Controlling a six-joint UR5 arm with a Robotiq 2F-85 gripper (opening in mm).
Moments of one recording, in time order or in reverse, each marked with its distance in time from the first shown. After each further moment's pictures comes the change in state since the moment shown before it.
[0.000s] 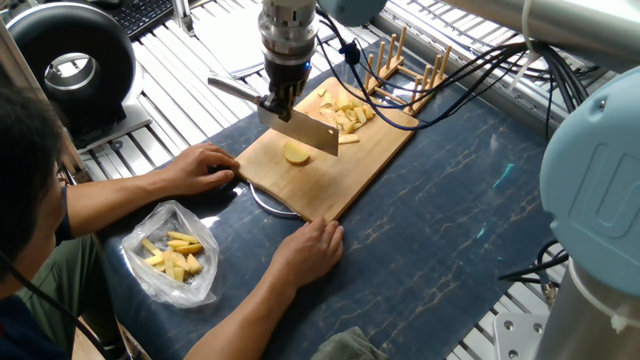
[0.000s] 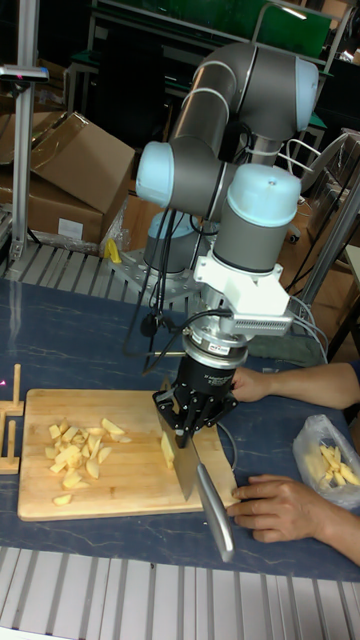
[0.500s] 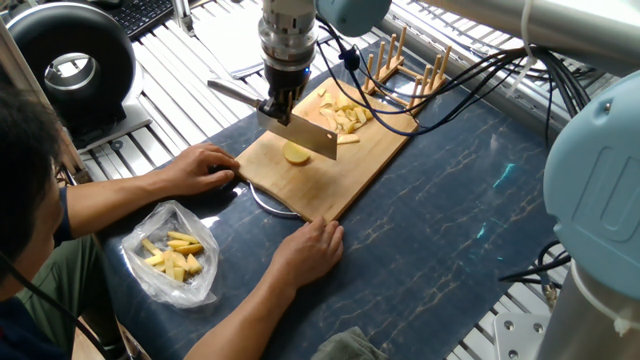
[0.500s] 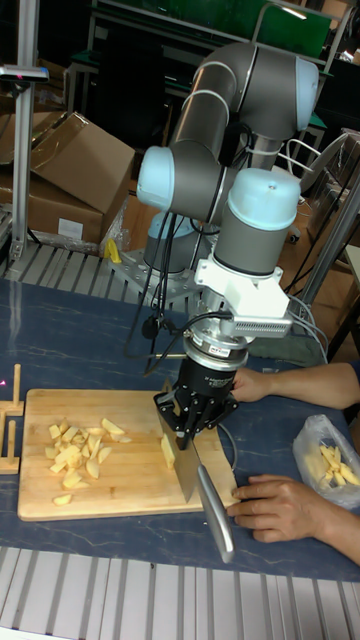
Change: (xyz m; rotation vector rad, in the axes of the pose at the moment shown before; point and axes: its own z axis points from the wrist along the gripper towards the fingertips) arm 0.001 0.003 0.005 0.003 -0.006 0.006
